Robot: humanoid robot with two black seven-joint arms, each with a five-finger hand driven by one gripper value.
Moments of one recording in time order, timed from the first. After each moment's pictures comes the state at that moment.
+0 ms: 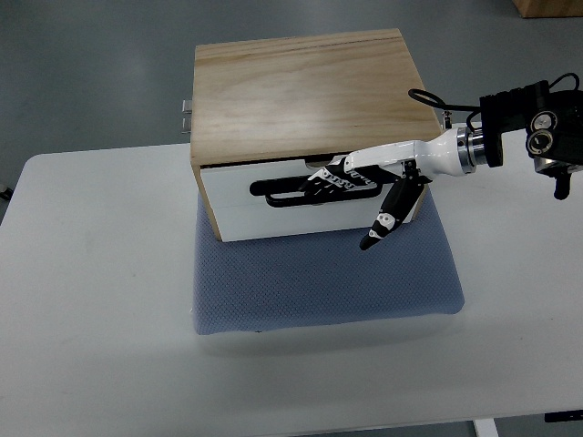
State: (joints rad) left arm 0.02 0.00 0.14 -0.12 0.10 -0.07 -0.04; right arm 1.40 -0.63 -0.20 1.27 -0.69 0.51 0.35
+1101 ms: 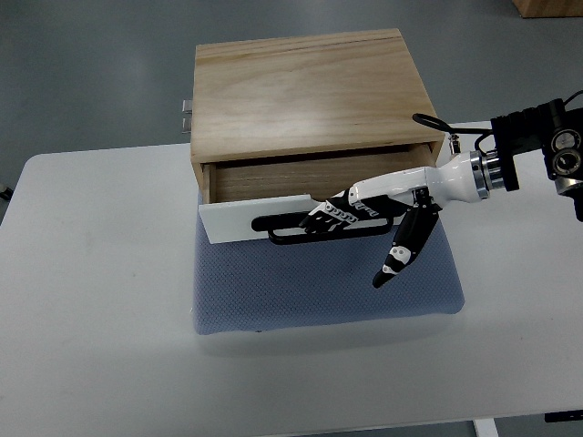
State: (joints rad) left arm 0.02 0.00 0.14 -0.12 0.10 -0.07 -0.04; right arm 1.40 -0.75 -0.20 1.46 -0.68 0.52 0.35
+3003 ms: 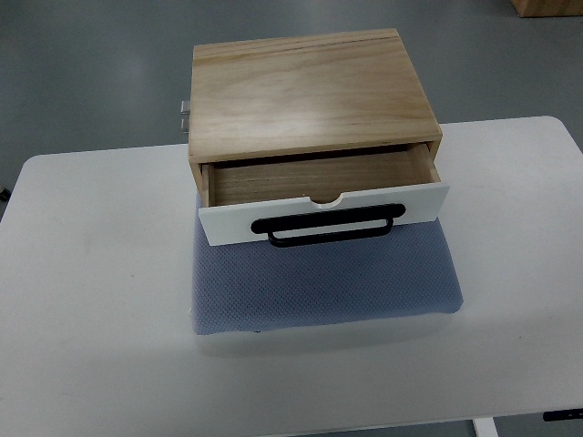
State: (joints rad) left arm 0.02 0.00 0.14 -0.12 0.10 -0.07 -0.04; right arm 1.30 -0.93 0.13 0.88 0.10 0.61 0.31
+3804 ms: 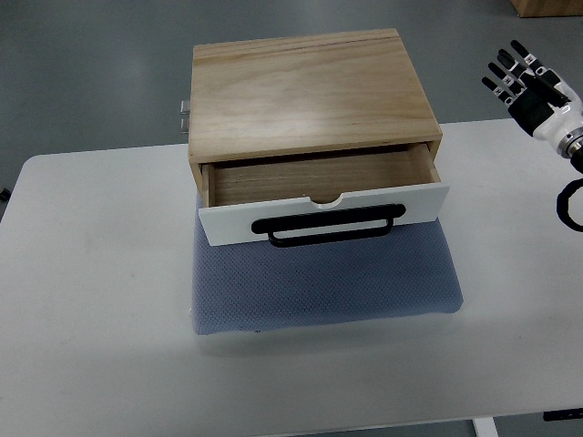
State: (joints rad) left arm 0.02 0.00 0.14 -0.12 0.10 -0.07 -0.04; right arm 0.83 -0.40 0.65 0.47 0.26 0.46 0.19
